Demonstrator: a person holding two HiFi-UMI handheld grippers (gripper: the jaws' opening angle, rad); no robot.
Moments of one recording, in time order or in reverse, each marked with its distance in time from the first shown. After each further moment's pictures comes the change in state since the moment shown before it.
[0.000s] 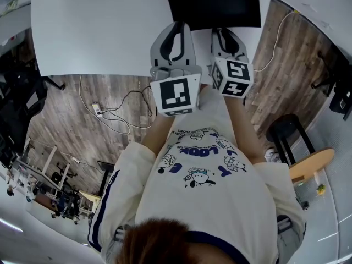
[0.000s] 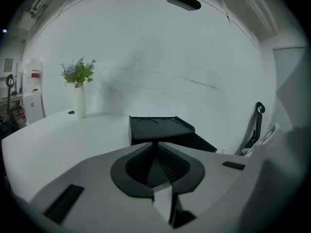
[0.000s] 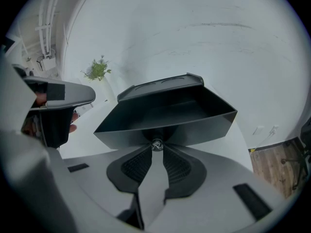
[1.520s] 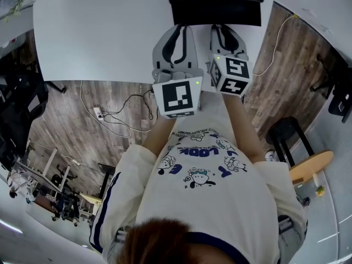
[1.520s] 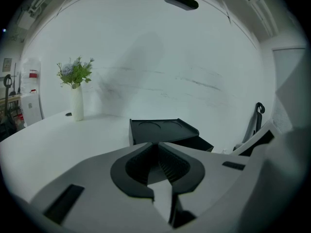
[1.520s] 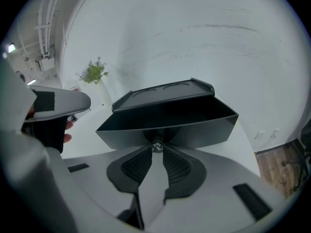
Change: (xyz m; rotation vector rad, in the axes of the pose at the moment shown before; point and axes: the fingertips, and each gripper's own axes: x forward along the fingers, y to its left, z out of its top) left arm 0.015 0.010 0.011 0.004 -0.005 -0.013; right arm 0.024 0.006 0.032 0.004 -0.030 -0.020
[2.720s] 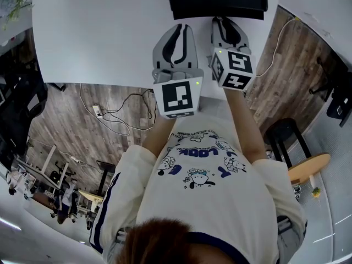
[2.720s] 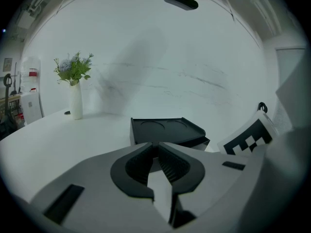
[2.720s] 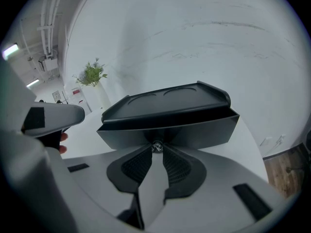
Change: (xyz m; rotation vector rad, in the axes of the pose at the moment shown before) left arm 0.025 0.008 0.002 -0.016 0.028 0.017; right arm 0.034 -0.006 0.033 -0.021 -0.025 0.032
